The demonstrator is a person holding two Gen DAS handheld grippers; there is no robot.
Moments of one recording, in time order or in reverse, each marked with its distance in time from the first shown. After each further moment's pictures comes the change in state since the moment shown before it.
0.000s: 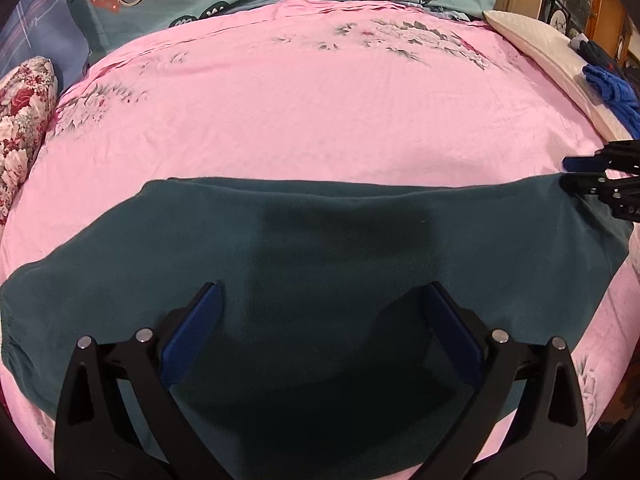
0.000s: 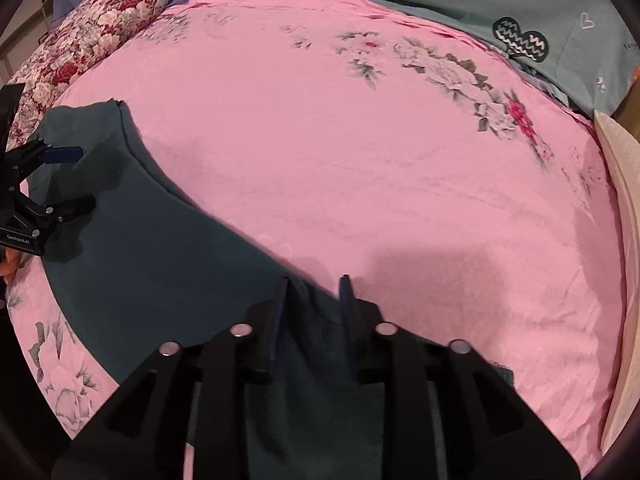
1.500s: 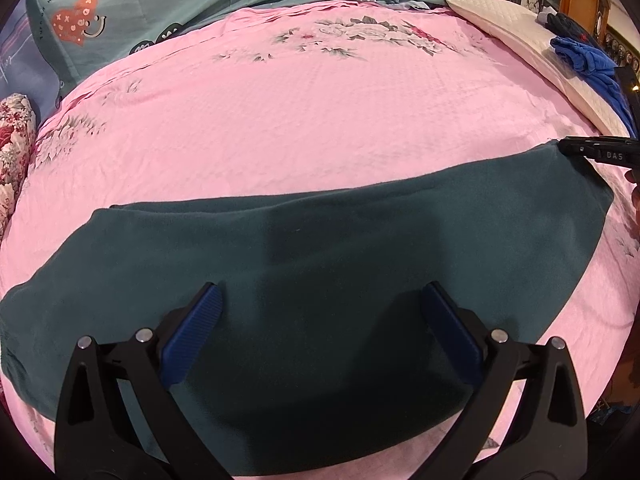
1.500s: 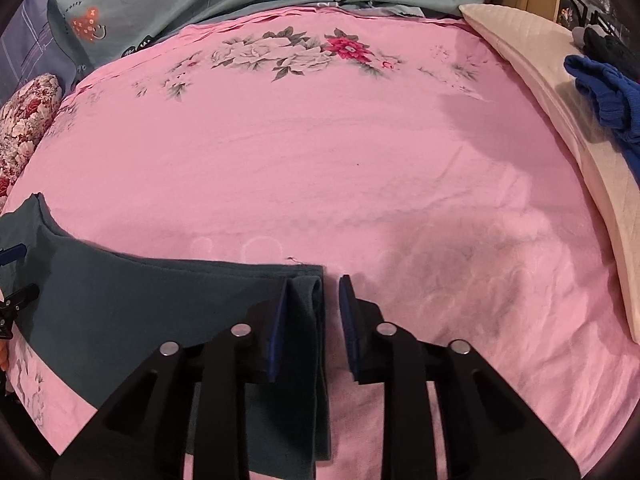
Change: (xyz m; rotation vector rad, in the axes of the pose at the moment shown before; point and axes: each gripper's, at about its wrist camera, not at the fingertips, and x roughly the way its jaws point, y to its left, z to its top) left arm -0.006 -0.068 0.002 0.093 -0.012 -0.016; right arm -0.022 -0.132 -0.078 0.385 -0.046 -0.102
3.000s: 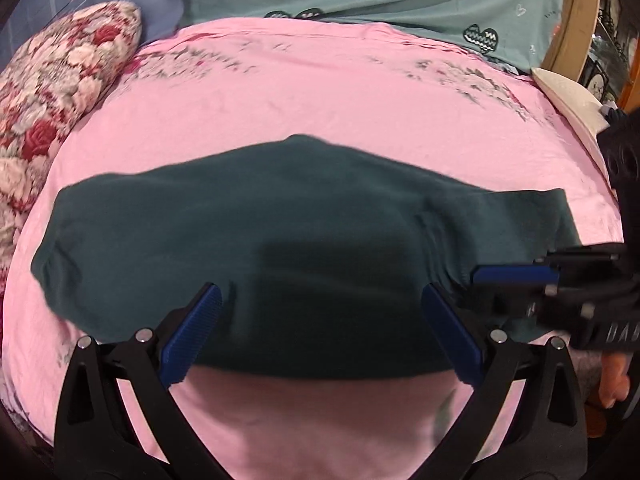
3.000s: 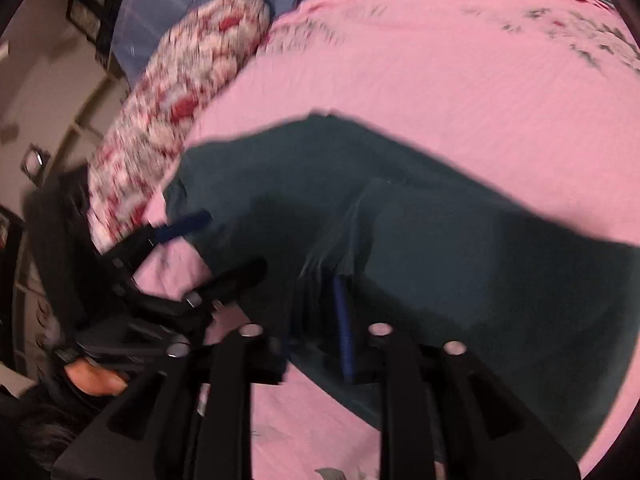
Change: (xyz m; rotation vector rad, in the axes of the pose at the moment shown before) left arm -0.057 0.143 -0.073 -0.310 -0.052 0.074; right arm 0.007 0.358 -0.012 -0.227 0.198 0.624
